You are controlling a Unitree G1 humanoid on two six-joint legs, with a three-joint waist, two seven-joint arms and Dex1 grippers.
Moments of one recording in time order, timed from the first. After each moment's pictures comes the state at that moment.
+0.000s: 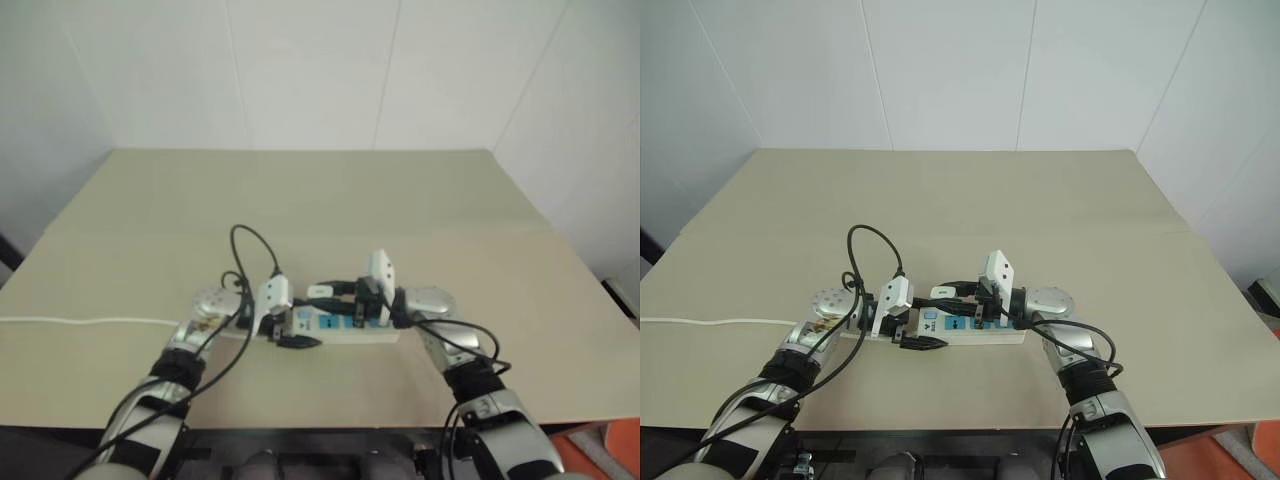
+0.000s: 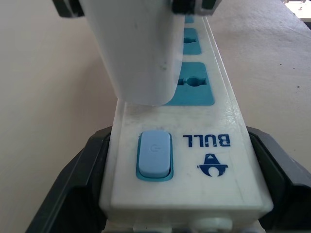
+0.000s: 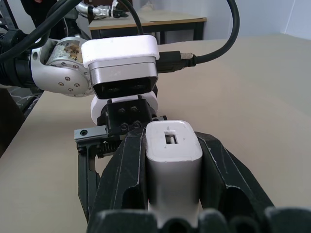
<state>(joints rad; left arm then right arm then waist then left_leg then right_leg) -0.62 0.40 -0.23 0.59 -0.12 -0.10 -1.34 -0.58 -0.26 0.18 0.36 0.30 0.01 1.14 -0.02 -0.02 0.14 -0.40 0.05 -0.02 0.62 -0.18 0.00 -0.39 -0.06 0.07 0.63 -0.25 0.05</state>
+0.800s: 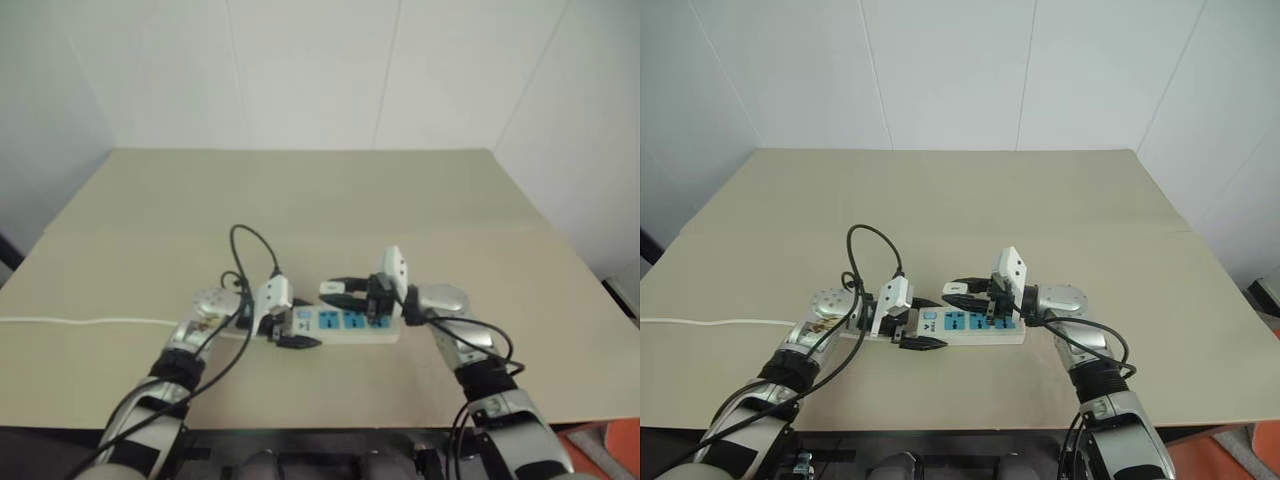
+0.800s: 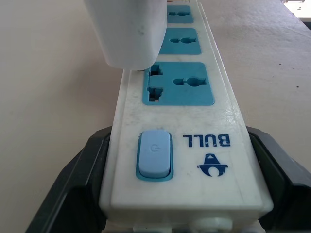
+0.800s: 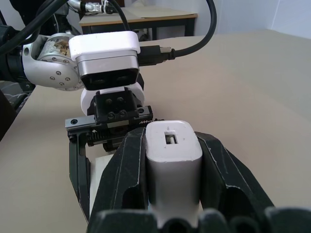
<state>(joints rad) -0.61 0.41 -0.23 0.58 -0.12 -0.10 -1.34 -0.57 -0.30 0.14 0.35 0.32 0.03 1.16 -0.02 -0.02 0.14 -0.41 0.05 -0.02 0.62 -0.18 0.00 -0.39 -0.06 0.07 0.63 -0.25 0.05</state>
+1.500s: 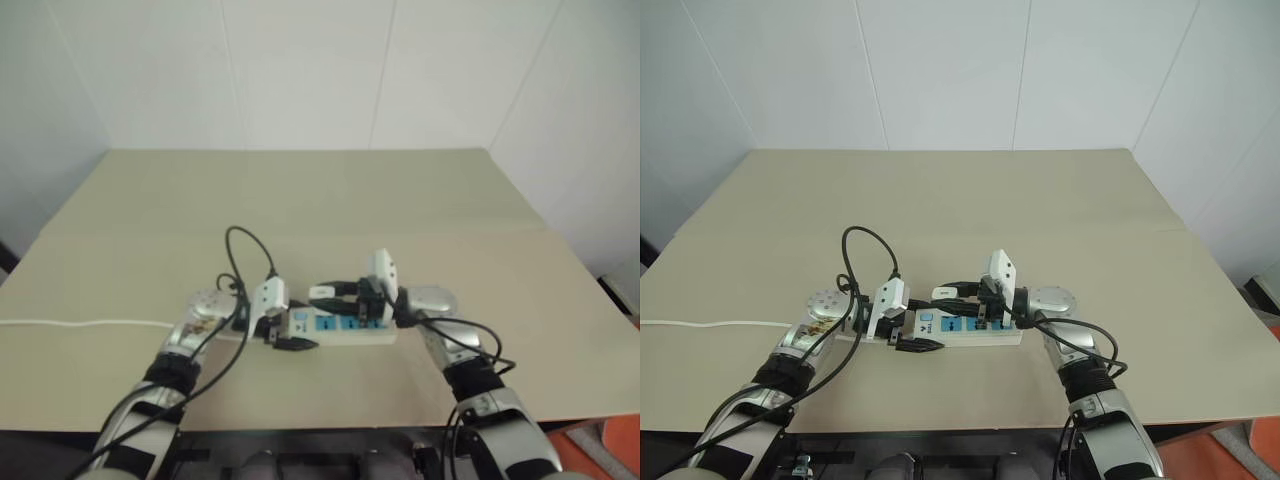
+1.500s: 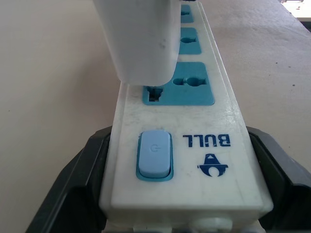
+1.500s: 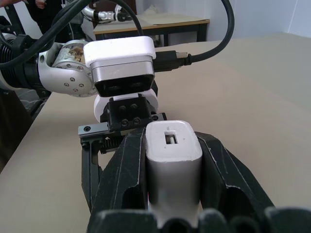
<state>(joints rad) -0.58 0.42 -0.22 0.54 -0.13 -0.09 -1.35 -0.58 -0.25 0.15 0.39 0.30 0.01 1.20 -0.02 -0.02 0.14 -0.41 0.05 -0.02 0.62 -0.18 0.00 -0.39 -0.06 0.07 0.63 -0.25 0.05</state>
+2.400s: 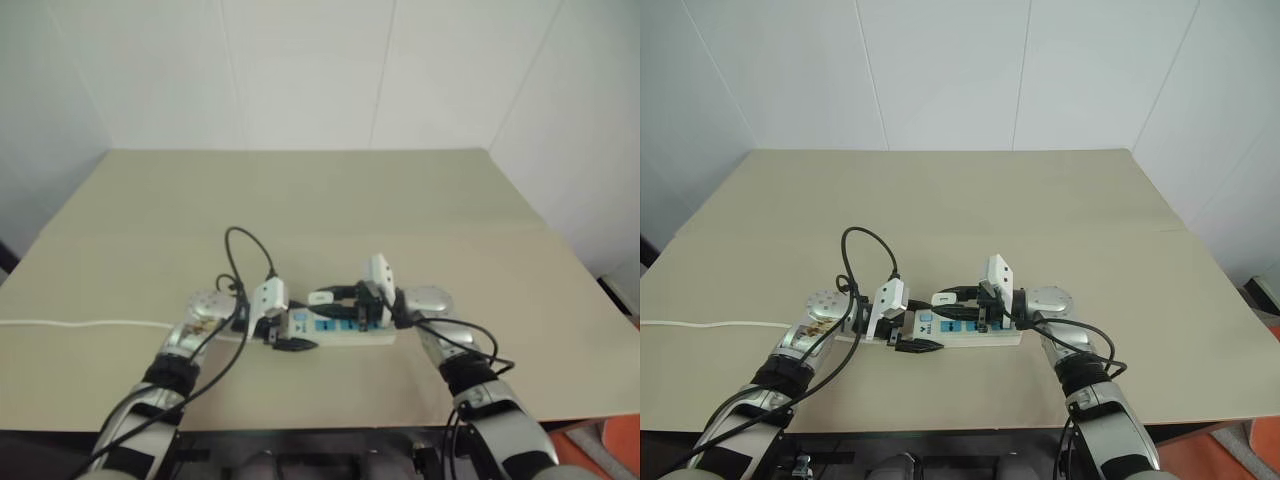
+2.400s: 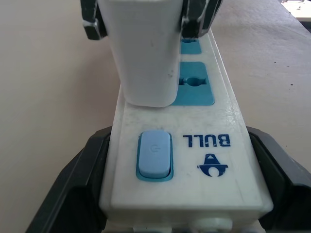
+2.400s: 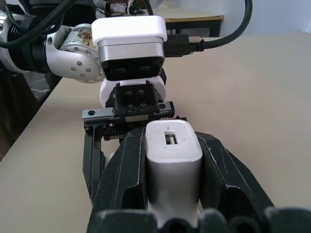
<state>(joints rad) -0.58 0.43 -0.22 0.52 -0.13 -0.07 -1.34 -0.63 -0.25 0.17 0.54 0.28 -0.10 1.26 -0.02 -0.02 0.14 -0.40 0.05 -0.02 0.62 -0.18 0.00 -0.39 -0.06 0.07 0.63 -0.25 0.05</state>
